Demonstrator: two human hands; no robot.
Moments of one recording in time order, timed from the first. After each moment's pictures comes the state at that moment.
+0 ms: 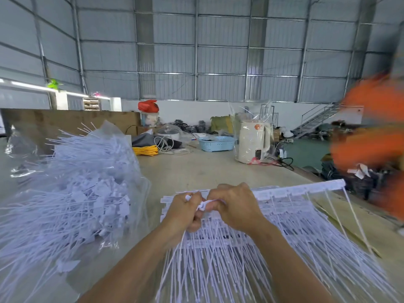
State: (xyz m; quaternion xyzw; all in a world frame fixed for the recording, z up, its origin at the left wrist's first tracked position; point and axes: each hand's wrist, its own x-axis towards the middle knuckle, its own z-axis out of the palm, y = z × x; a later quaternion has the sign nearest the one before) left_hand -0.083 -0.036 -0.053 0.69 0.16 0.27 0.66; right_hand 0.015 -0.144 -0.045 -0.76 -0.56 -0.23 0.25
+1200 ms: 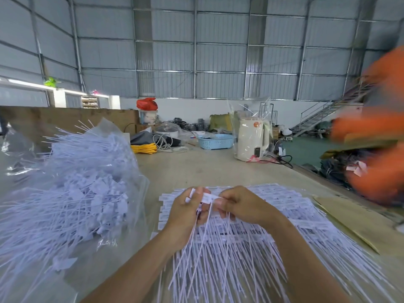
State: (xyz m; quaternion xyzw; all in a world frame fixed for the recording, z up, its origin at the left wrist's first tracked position) left_hand -0.077 -0.044 -0.069 0.63 0.06 0.34 0.70; right_hand 0.016 -0.165 -0.031 -0.75 -0.53 0.09 0.37
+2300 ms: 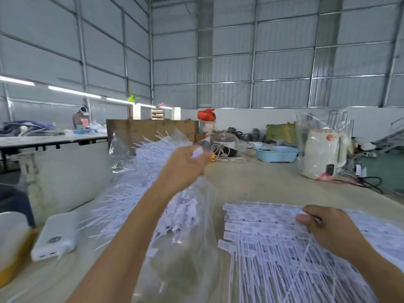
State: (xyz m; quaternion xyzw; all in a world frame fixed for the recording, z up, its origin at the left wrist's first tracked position) left_hand -0.186 0.033 0.050 0.82 0.25 0.42 0.30; right_hand 0.038 -0.165 -0.043 -0.81 -0.48 -0.12 0.31
